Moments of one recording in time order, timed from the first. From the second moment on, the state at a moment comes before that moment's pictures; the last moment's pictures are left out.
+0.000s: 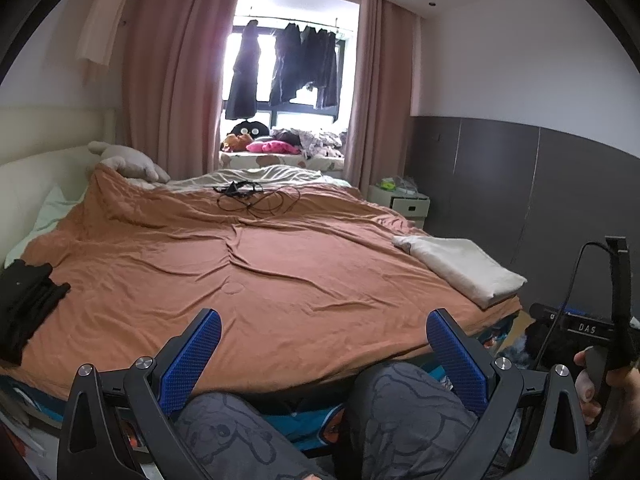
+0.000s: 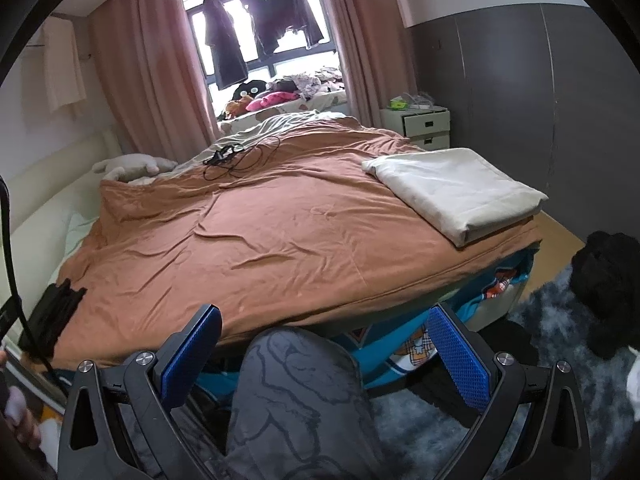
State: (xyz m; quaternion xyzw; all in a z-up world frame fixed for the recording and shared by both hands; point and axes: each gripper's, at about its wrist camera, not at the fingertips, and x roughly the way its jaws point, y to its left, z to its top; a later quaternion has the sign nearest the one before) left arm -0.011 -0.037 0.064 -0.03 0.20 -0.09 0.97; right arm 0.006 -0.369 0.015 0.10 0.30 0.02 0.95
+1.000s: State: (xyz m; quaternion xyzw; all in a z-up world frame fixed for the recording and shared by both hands) left arm -0.012 -0.037 0.064 -0.04 0.20 -0.10 0.97; right arm 0.002 -0.368 0.015 0.10 0.29 0.01 0.95
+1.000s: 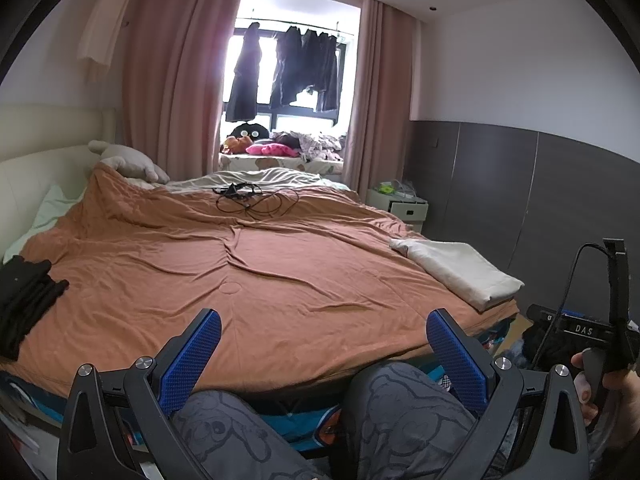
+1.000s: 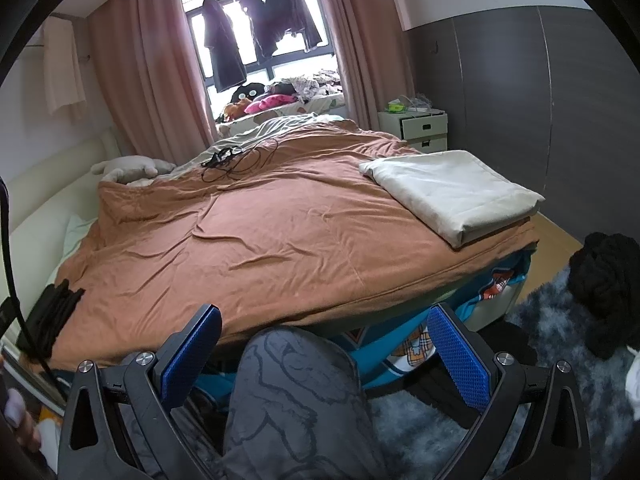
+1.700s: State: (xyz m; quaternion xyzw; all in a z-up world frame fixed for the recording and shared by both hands) left arm -0.016 -0.043 0.061 -0.03 0.20 -0.08 0.98; right arm -0.001 -0.368 0.015 0.09 0.29 0.01 0.95
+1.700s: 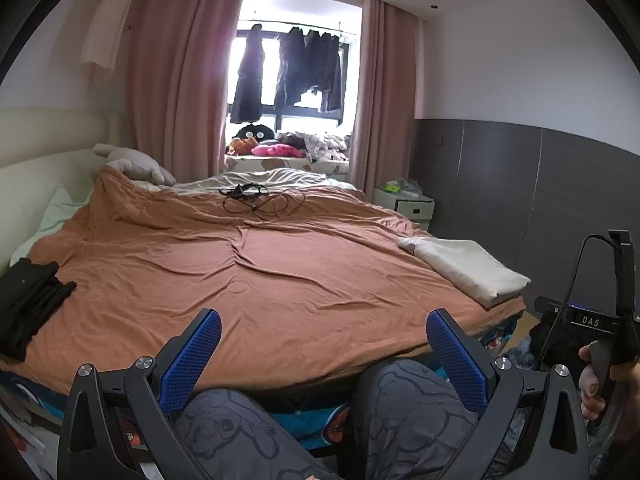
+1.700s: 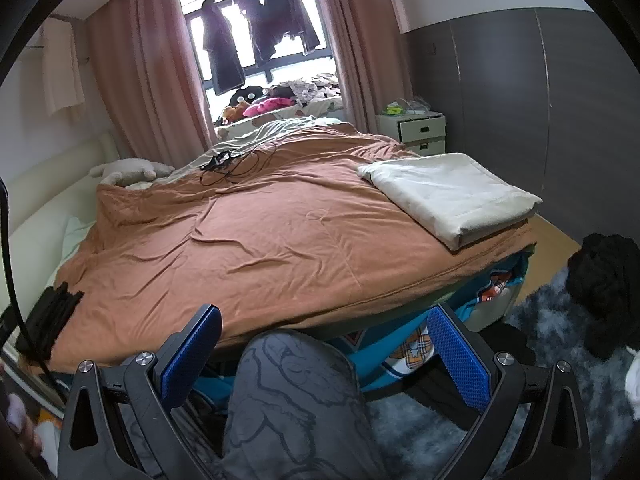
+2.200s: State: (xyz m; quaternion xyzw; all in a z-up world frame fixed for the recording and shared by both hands) left arm -0.020 -0.043 0.060 -0.03 0.19 -0.08 0.98; right arm 0.000 -0.369 0.013 0.09 0.29 0.01 0.95
